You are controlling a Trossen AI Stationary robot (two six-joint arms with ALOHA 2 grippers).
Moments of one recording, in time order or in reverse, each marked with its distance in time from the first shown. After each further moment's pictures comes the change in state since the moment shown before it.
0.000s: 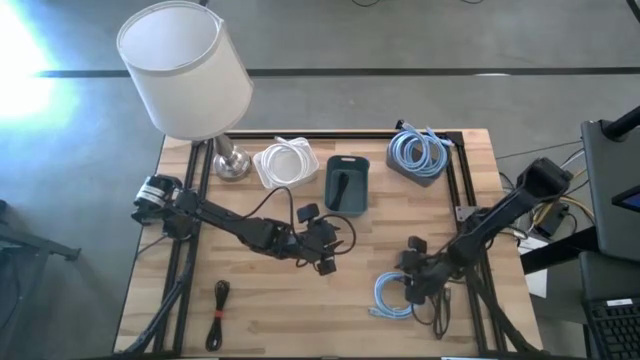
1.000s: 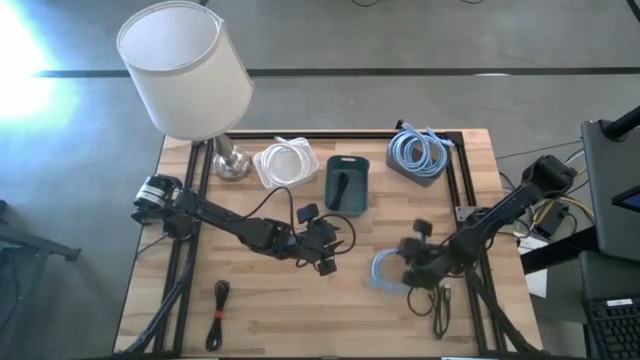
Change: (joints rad) left arm 0.000 0.000 0.000 0.000 0.000 -0.024; right arm -0.047 -0.055 0.077 -0.280 0.194 -0.063
